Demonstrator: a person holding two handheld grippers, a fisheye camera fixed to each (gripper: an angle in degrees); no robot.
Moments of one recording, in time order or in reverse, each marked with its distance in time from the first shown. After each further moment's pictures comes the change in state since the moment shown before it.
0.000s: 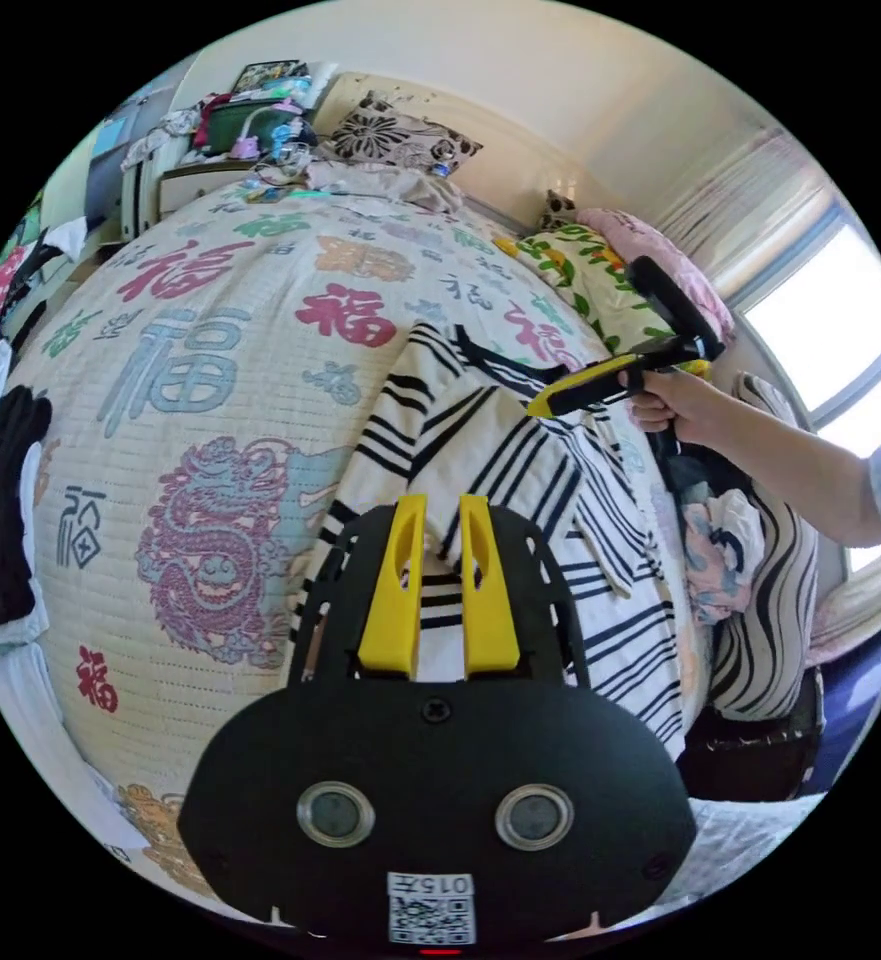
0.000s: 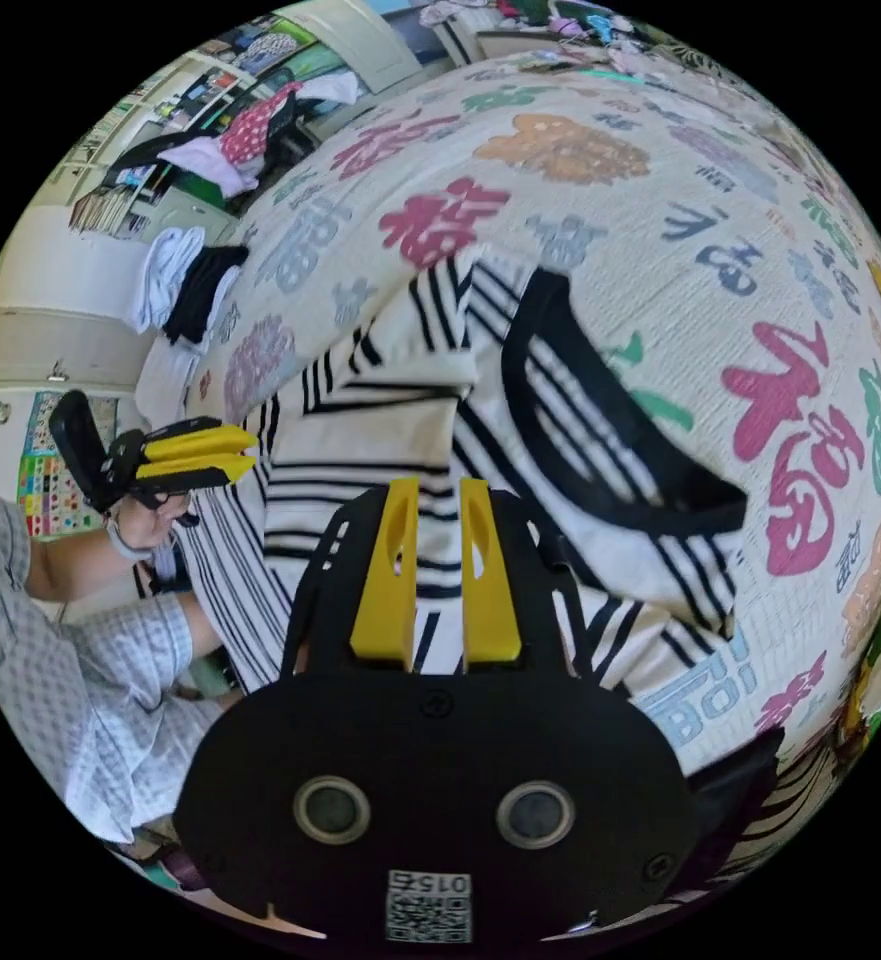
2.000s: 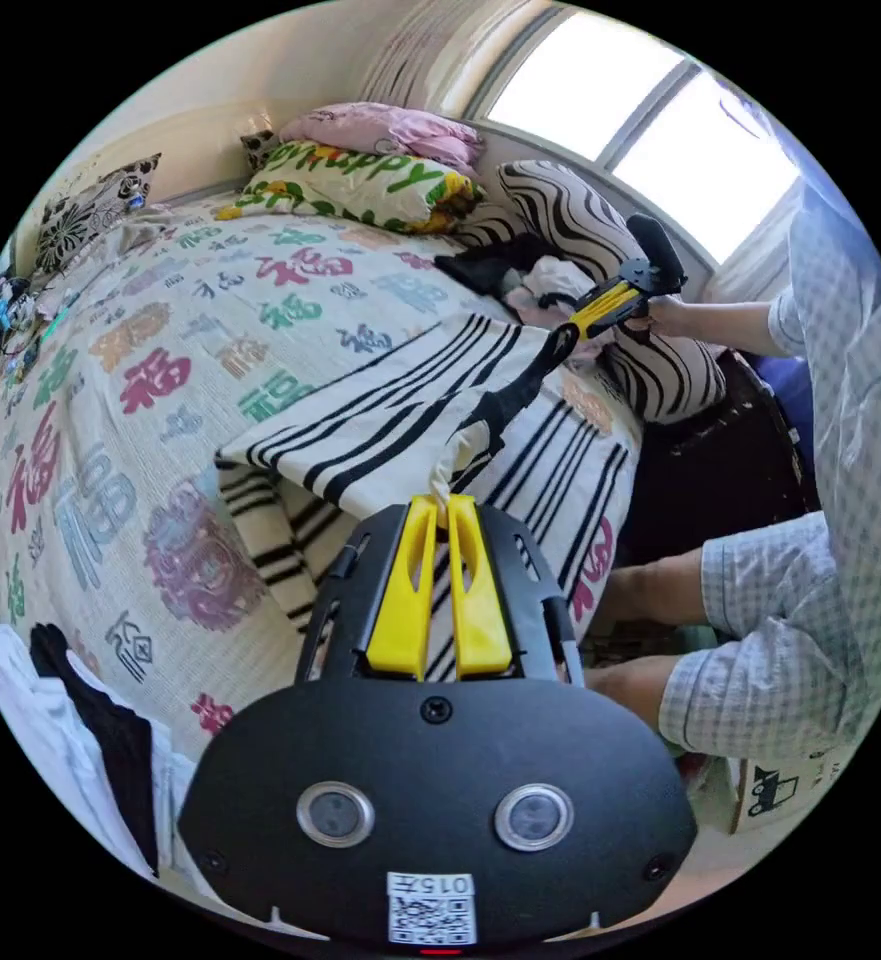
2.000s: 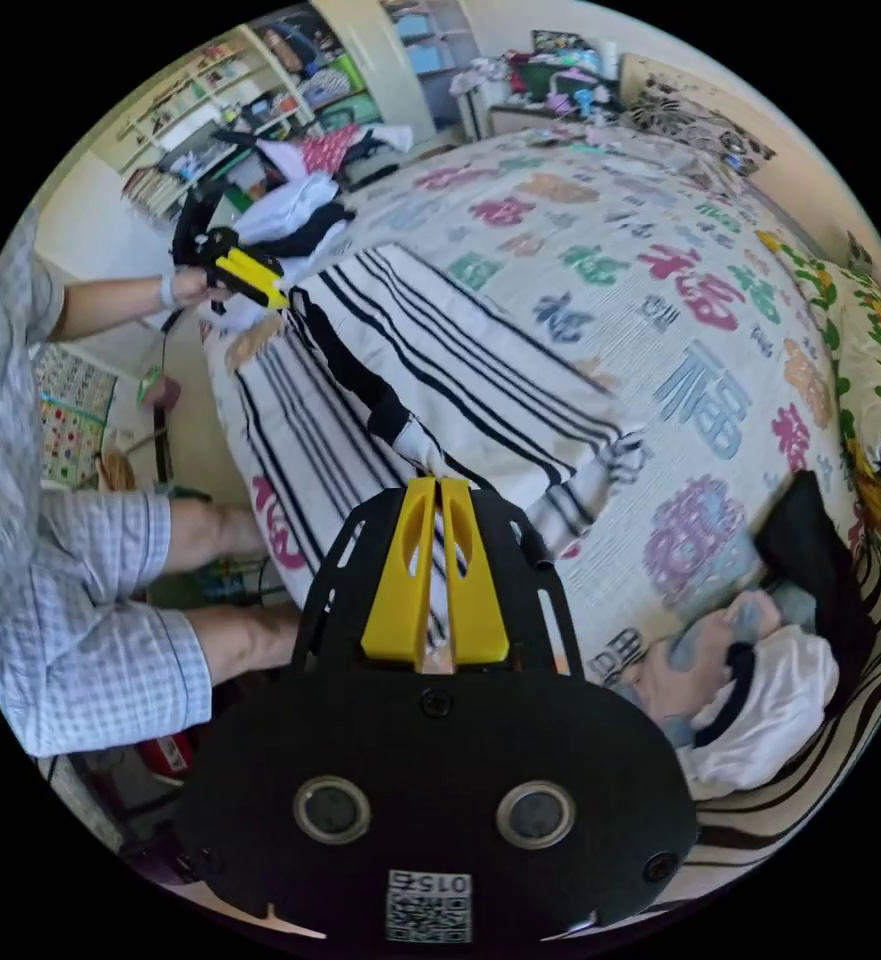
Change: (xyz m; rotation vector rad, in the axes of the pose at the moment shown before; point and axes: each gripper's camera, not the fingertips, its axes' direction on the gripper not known) left arm 0.107 0.073 -0.076 -0.348 0.162 0.675; right arm -0.218 0.466 0.050 0.225 0.121 -0.003
